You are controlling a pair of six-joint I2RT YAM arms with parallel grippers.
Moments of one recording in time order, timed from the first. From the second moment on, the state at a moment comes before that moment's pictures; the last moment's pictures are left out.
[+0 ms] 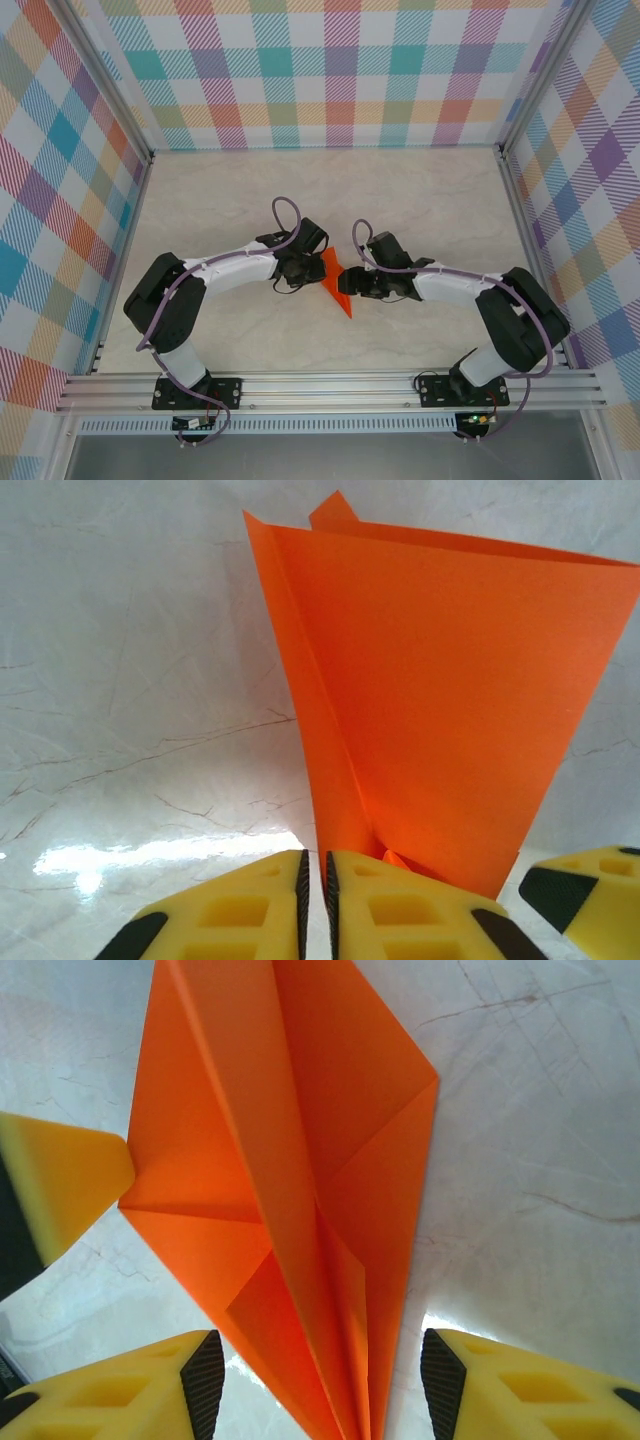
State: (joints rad) left arm -0.74 1.71 1.08 -0.50 0.04 -0.91; right arm 0.65 1.53 0.70 -0.13 -0.37 0.66
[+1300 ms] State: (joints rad) left arm -0.74 1.71 1.05 -0.50 0.04 -0.92; right arm 0.79 1.71 0.90 -0.29 -0.20 0.52
